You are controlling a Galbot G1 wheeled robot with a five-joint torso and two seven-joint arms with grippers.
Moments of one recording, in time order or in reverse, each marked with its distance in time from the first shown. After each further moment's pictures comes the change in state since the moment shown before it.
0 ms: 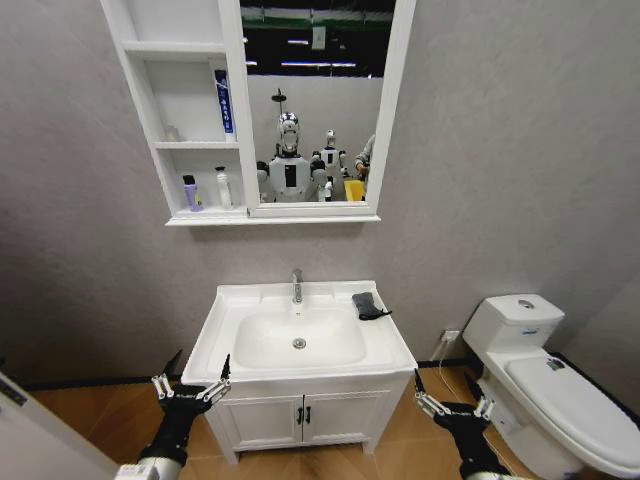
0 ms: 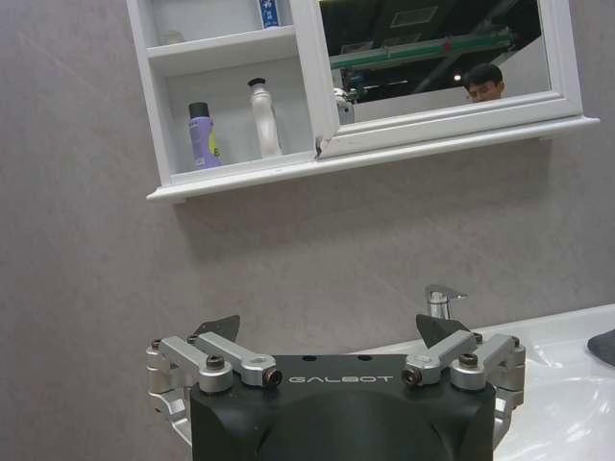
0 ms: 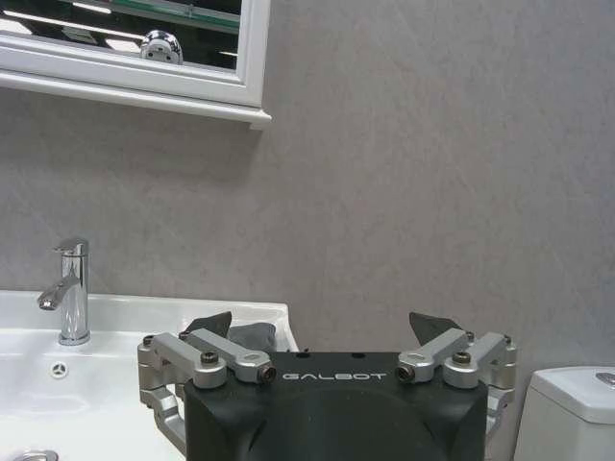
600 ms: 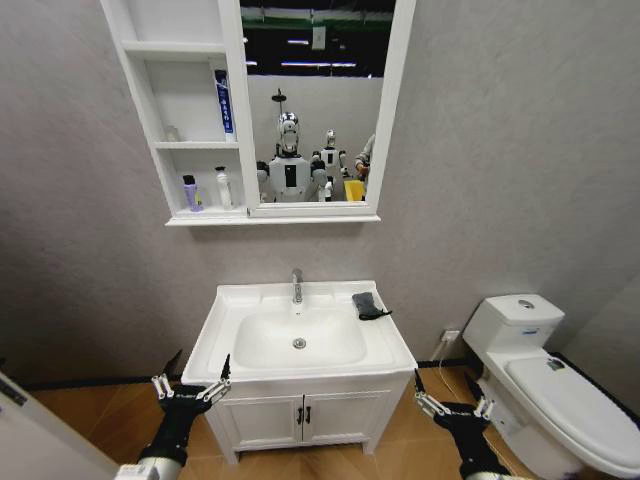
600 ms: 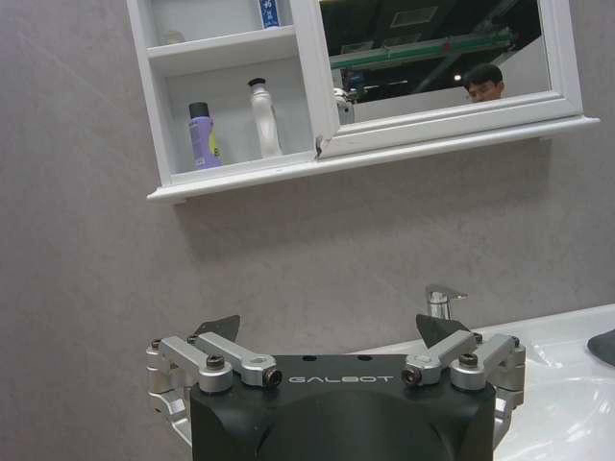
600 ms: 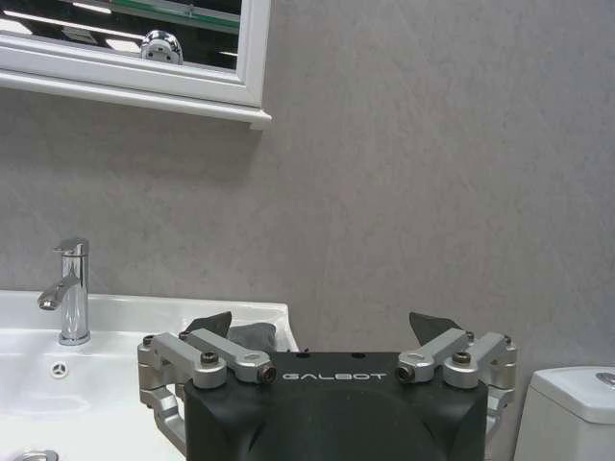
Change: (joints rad) left arm 0.000 0.000 0.000 0.000 0.000 0.000 0.000; right arm 0.000 0.000 0.000 0.000 0.000 0.000 0.000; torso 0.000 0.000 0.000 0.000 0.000
